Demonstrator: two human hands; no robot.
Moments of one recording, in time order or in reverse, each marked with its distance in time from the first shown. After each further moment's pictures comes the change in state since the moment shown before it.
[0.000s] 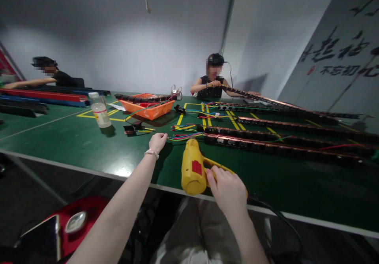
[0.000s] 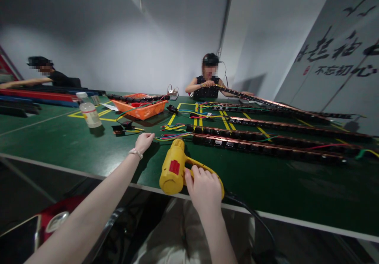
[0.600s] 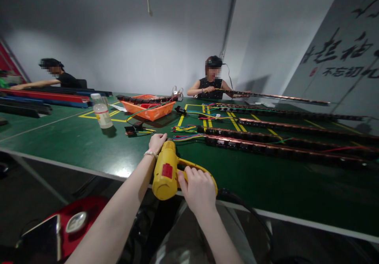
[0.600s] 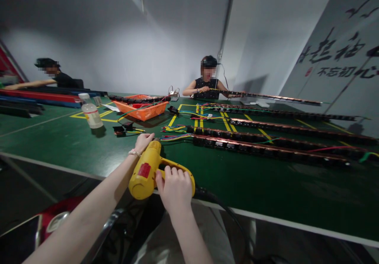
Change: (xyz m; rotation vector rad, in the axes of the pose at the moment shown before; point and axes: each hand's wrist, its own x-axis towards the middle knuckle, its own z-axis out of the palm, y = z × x) left_hand 0.006 -0.007 0.002 -0.075 0.006 -0.022; right_hand 0.011 -0.071 0.002 0.178 -0.032 -0.031
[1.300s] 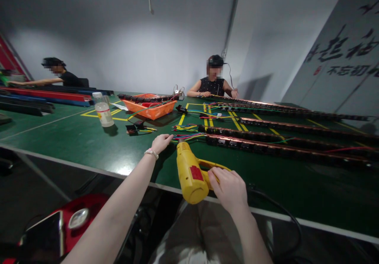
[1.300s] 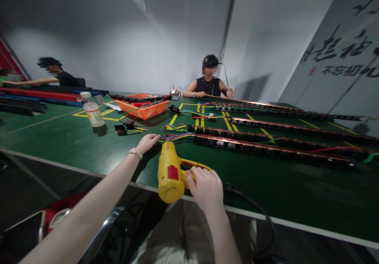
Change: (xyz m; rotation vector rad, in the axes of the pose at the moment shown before) left_hand -0.009 0.005 -0.001 0.055 -0.176 0.185; right_hand -0.009 0.080 -0.018 0.027 0.061 -0.100
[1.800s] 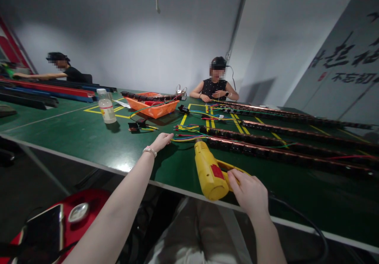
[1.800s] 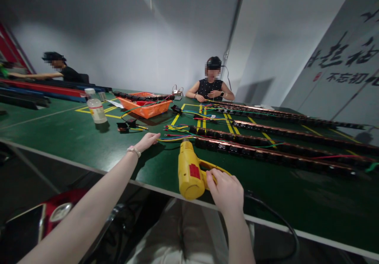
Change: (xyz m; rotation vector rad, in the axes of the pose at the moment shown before) left_hand 0.006 -0.012 -0.001 -0.377 -0.081 0.049; right_hand -0.012 0.048 -0.009 -0.157 0.024 0.081
